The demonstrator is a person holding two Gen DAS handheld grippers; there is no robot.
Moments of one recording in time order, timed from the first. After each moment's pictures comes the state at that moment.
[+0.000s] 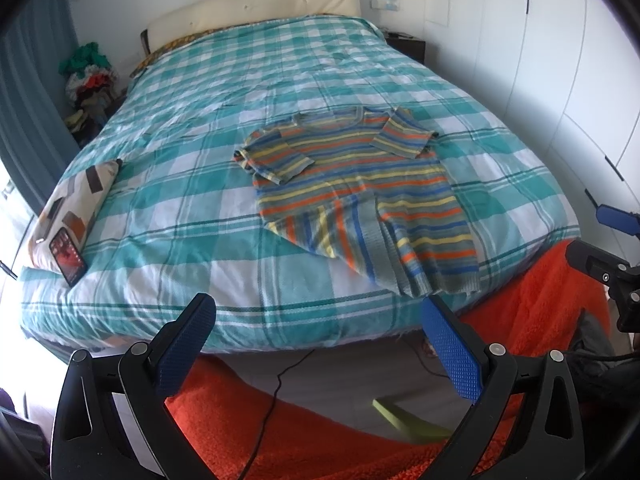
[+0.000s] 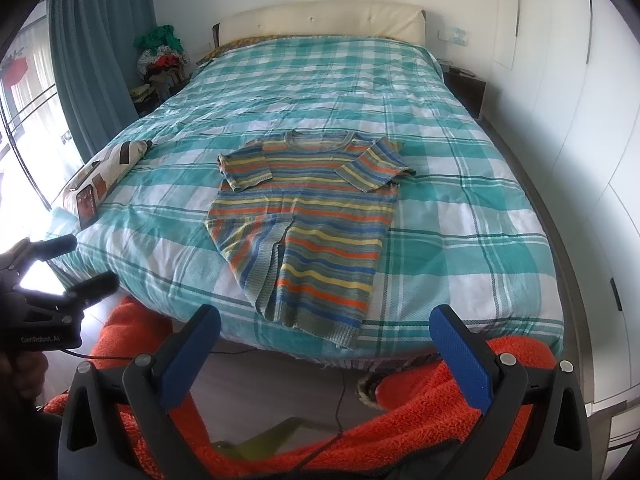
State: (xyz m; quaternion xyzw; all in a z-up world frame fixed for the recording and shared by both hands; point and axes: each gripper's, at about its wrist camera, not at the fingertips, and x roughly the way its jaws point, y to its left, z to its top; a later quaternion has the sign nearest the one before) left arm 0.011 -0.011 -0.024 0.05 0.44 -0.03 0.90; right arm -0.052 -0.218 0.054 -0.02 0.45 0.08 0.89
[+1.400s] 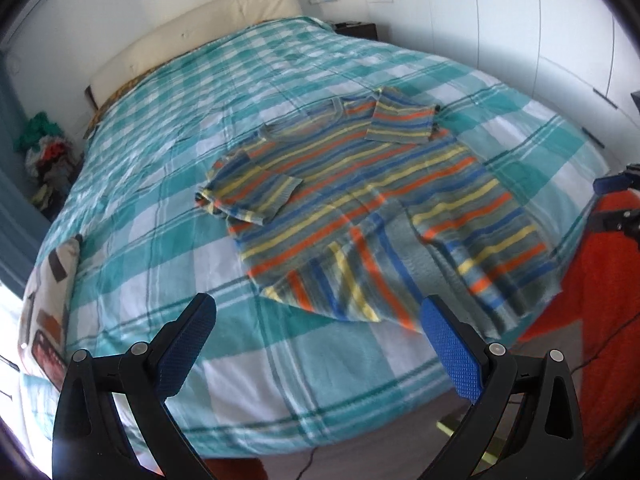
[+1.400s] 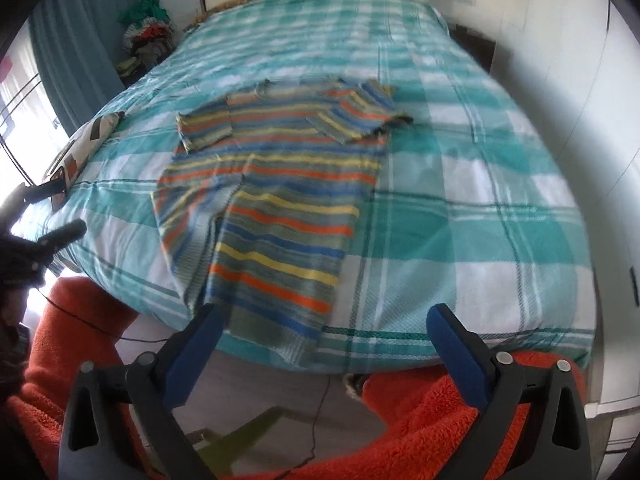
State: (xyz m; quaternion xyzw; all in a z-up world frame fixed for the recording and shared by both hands) left arm 0.137 -0.015 -0.104 0.19 0.41 -0.09 0.89; right arm 0.042 -0.279 -0.058 0.01 0.54 0.08 0.84
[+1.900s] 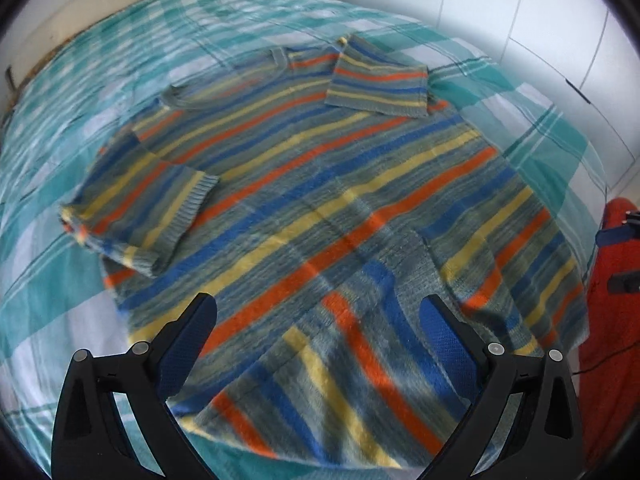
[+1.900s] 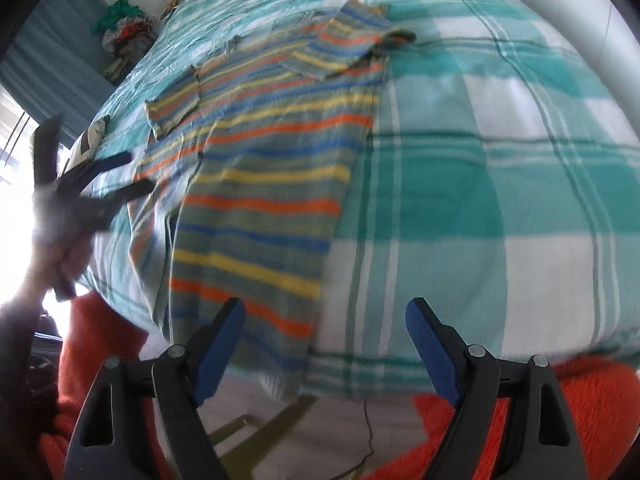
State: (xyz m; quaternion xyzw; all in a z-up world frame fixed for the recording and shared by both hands) left arm 0.262 -0.042 -0.190 0.14 0.49 -0.24 0.82; right arm 0.067 -0.294 -0.110 0.09 0.60 0.10 0.78
